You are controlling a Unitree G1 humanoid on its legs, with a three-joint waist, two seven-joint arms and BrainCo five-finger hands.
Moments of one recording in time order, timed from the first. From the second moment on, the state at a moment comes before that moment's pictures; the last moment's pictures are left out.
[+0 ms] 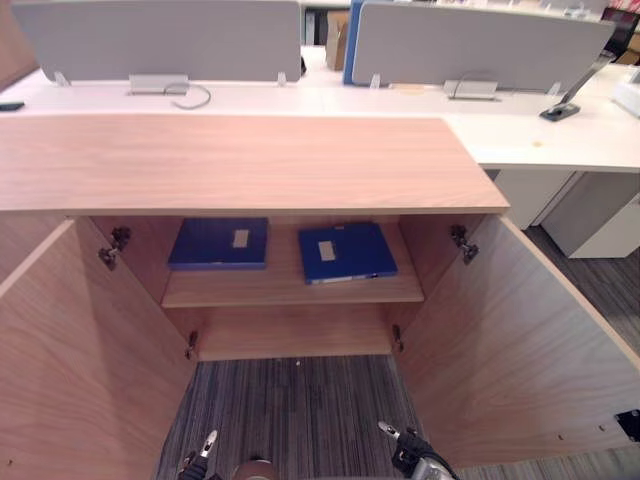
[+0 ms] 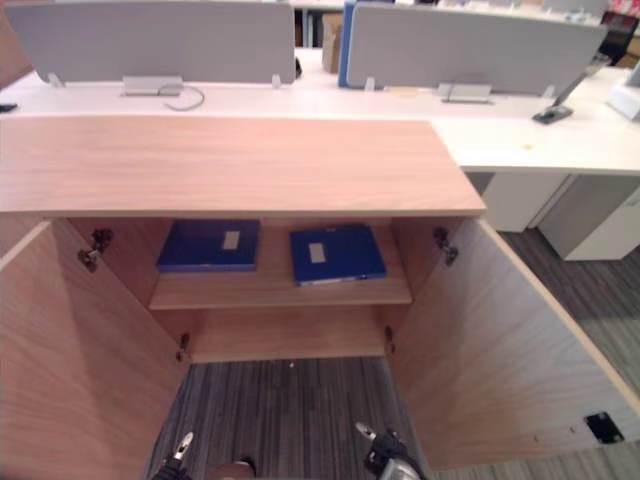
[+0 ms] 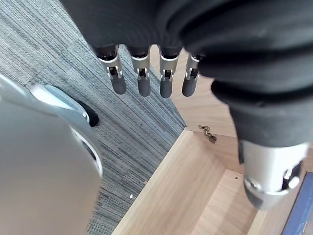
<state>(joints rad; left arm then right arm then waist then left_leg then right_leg) 0.18 -0.02 0.43 0.94 -0.33 -0.12 0.07 -0.06 0.08 -0.32 1.10 0.22 0.03 -0.10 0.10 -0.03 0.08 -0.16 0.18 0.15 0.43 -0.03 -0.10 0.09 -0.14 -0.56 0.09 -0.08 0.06</state>
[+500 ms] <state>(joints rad) 0.20 -0.05 0.44 0.99 -0.38 -0.09 0.09 -0.06 0.06 -0.33 1.17 0.13 0.05 -0.10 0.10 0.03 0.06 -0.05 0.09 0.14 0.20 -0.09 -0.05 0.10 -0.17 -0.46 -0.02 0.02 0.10</state>
